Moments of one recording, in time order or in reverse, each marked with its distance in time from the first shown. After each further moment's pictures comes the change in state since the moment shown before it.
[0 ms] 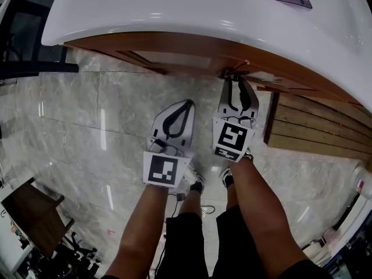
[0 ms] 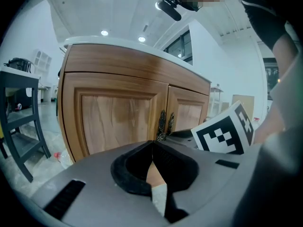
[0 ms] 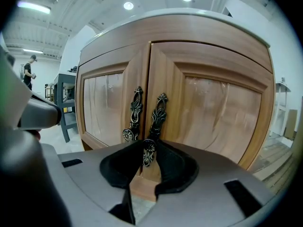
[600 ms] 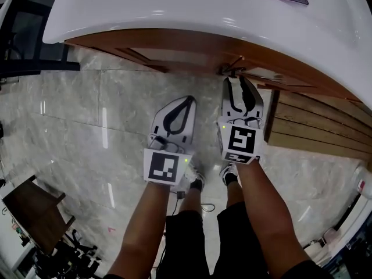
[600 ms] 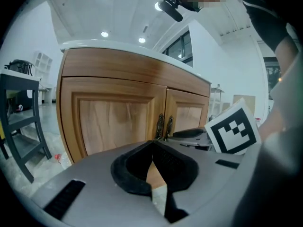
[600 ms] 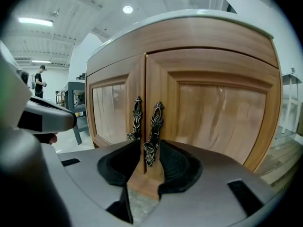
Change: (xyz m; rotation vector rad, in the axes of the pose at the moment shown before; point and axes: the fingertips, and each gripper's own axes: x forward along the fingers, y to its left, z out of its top) left arm 0.002 -0.007 0.010 -0.011 -0.010 0.015; right arm -0.015 -0.001 0.010 0.018 -0.013 0.132
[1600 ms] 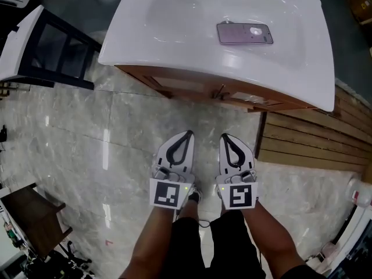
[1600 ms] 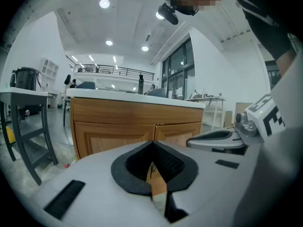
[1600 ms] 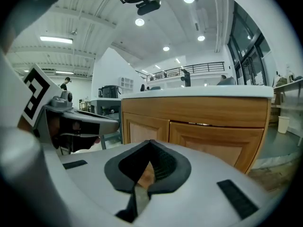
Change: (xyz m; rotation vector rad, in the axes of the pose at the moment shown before) left arm -0.079 -0.039 0.096 -0.012 -0.084 0.055; right arm -0.147 0.037 0.105 -0.019 -0.149 0.220
